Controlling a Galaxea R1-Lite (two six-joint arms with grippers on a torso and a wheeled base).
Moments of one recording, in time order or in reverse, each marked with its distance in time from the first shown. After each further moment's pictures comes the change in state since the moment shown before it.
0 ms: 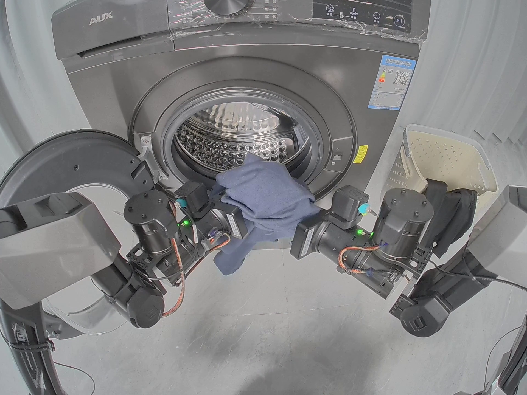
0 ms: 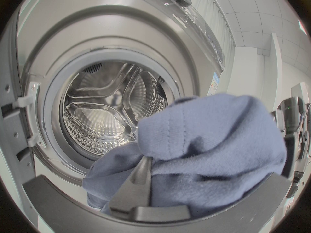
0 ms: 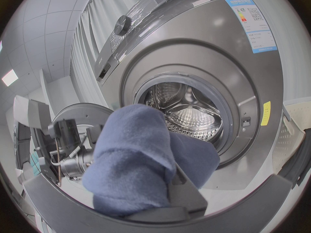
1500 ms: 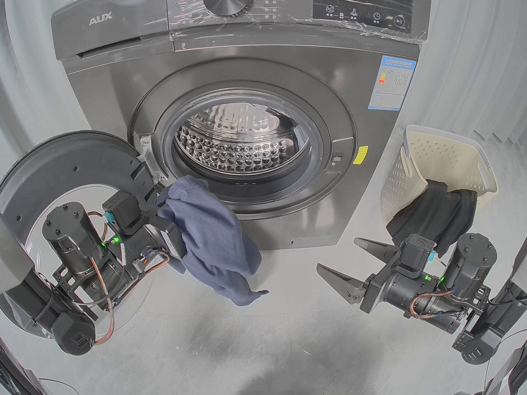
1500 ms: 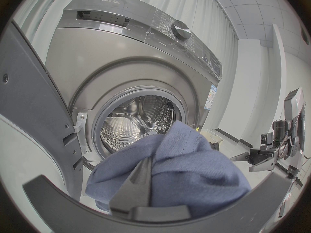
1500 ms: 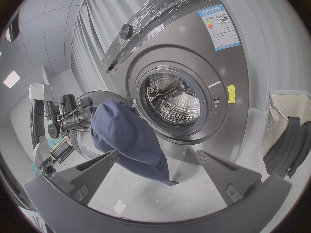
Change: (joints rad) left arm 0.063 -0.344 0.393 -0.003 0.014 0.056; right arm -0.077 -0.184 0.519 -0.216 0.119 0.007
